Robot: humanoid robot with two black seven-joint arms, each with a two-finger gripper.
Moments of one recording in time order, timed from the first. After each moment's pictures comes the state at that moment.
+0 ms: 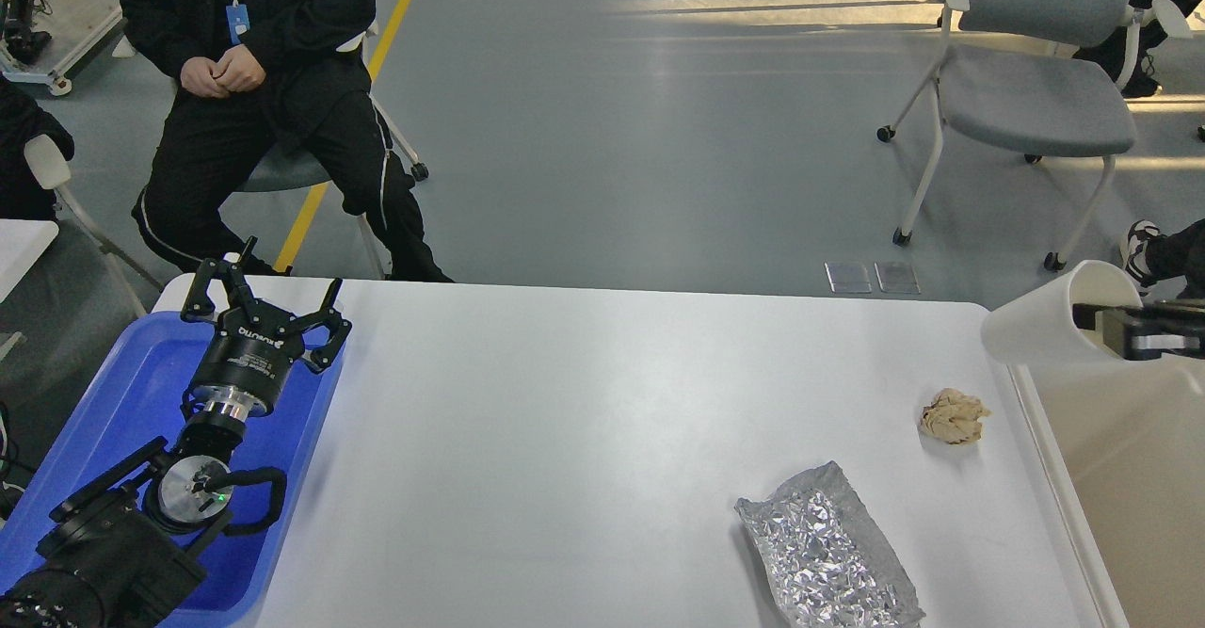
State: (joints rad) left arm -0.50 0.34 -0.88 -0.55 -0.07 -0.64 -0.50; right arm 1.03 -1.41 0.18 1.60 -1.45 0.26 0.25
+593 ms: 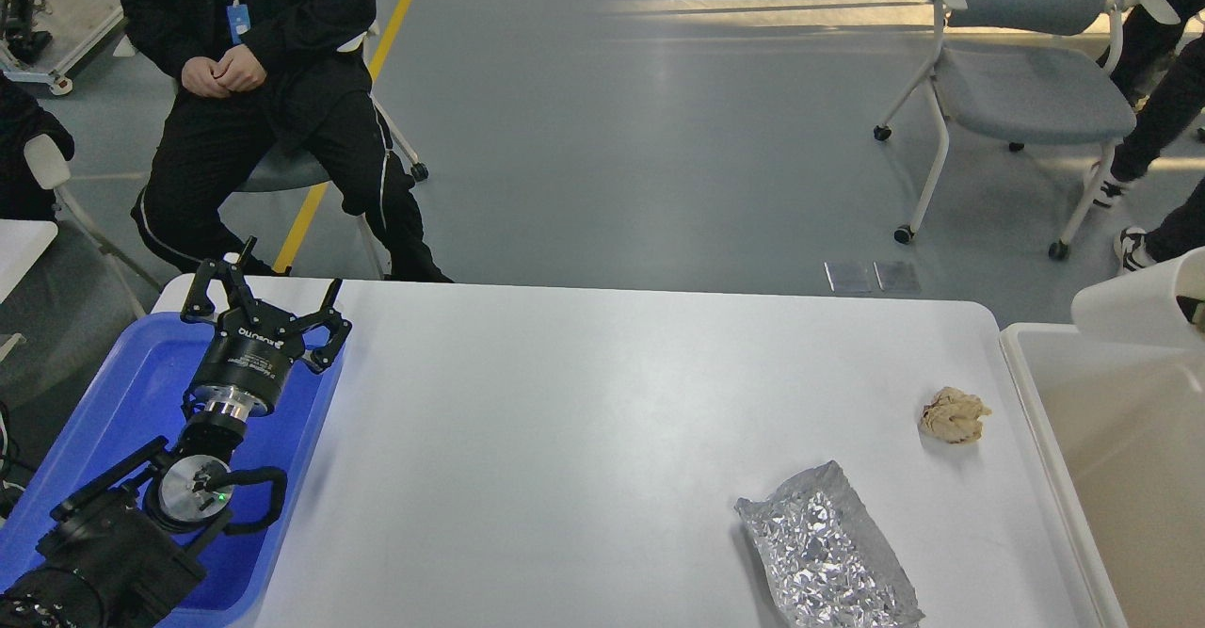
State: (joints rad) left arm -0.50 0.34 -0.88 -0.55 -0.07 -0.64 -0.50; right arm 0.95 -1.43 0.07 1.38 -1.14 0.06 0.26
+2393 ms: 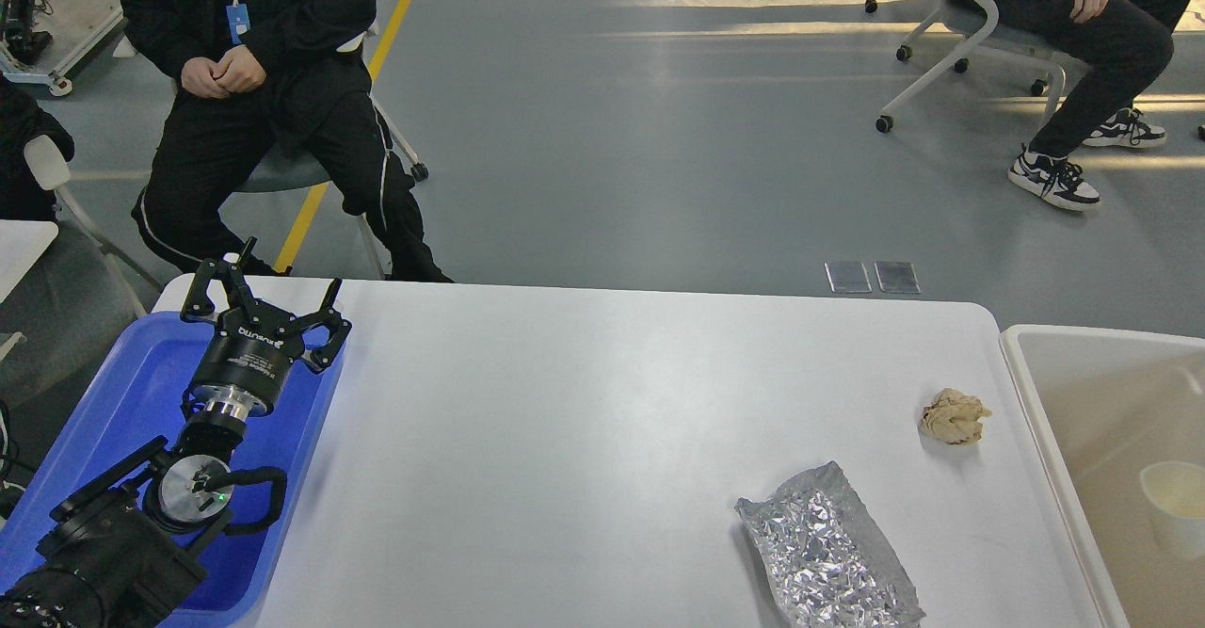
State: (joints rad) left arm -0.50 0.34 -0.88 -0.55 -0.07 -0.64 -0.50; right arm 0.51 -0.54 0.05 0.07 -0.27 0.01 0.23
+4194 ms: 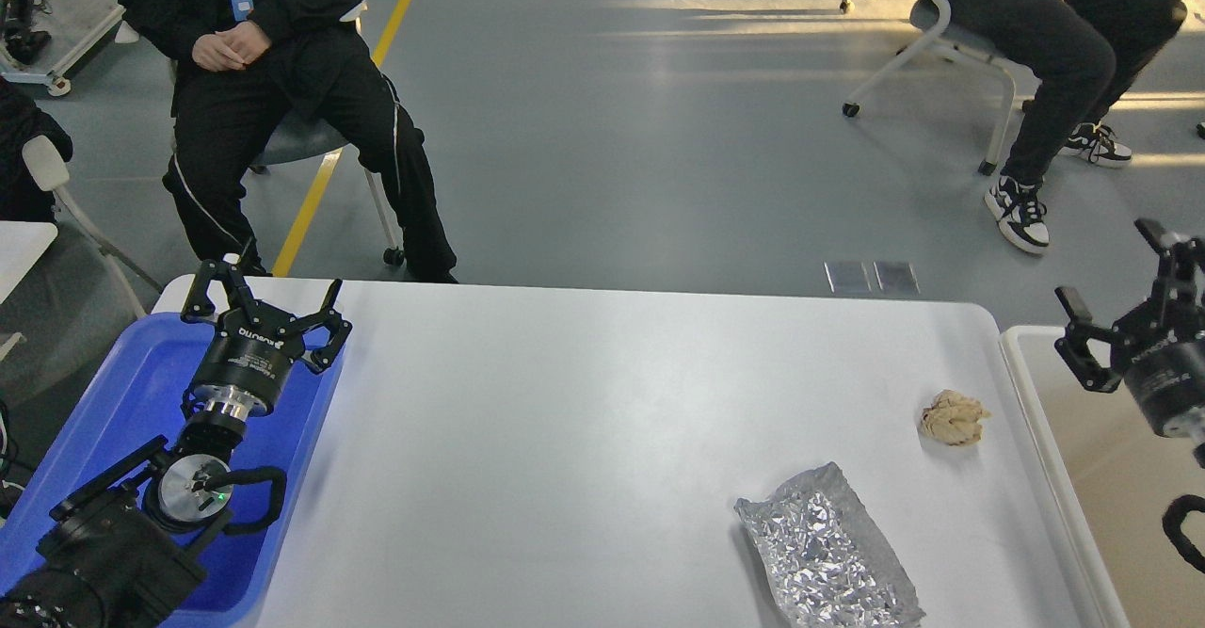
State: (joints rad) left arm -0.50 0.34 -0.88 -0.55 -0.07 -0.64 -0.50; right arm 0.19 -0.65 1.14 1.12 -0.37 0.15 0.47
